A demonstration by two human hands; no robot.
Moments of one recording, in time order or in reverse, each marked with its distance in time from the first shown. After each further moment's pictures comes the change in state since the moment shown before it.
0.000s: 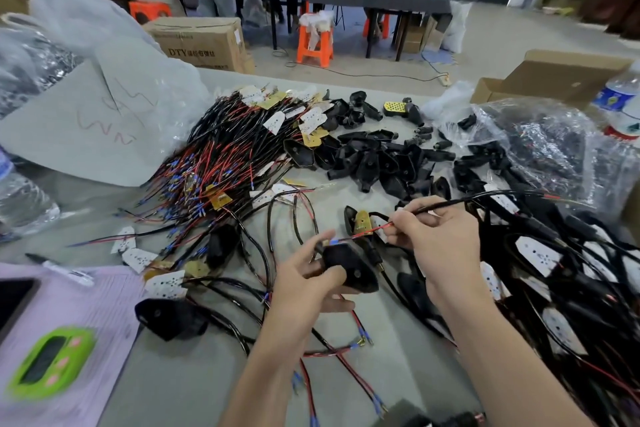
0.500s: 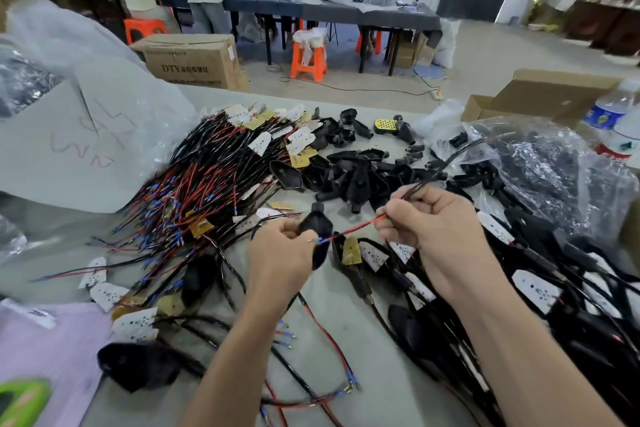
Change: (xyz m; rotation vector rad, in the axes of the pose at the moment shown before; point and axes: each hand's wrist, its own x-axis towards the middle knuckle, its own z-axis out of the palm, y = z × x) left_hand 0.086 0.046 0.010 0.460 0.409 0.054; right_hand 0.037 -0.045 -0.002 0.198 -0.235 0.059
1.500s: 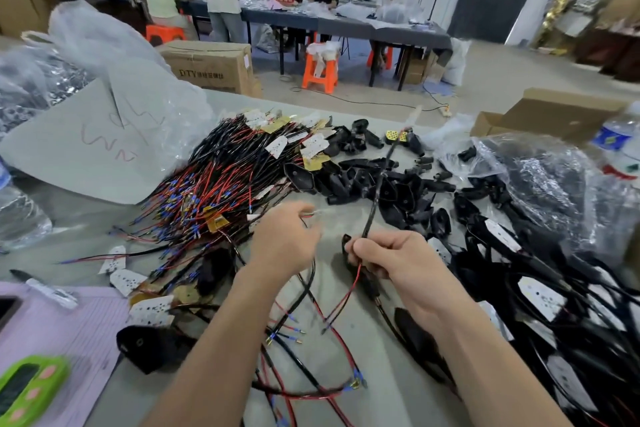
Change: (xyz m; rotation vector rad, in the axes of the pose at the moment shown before) left_hand 0.029 0.002 -0.019 0.500 -0.034 0.384; right_hand -0.016 0.039 0.020 -0.291 -0.248 0.154
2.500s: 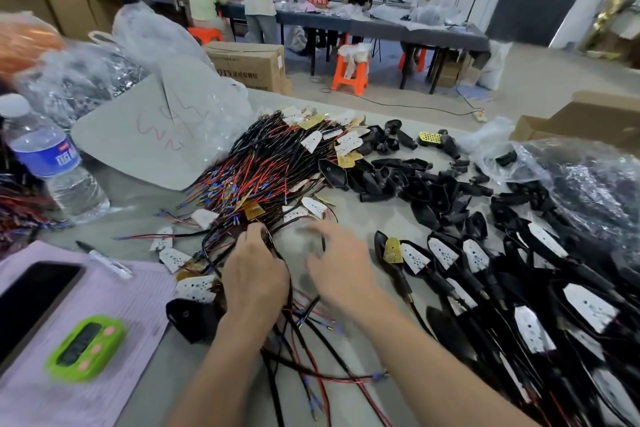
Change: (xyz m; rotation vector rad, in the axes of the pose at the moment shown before) left_hand -0.064 -0.066 -0.026 0.163 0.303 -0.282; right_hand 0.036 0.038 0.111 -0.761 0.039 -0.259
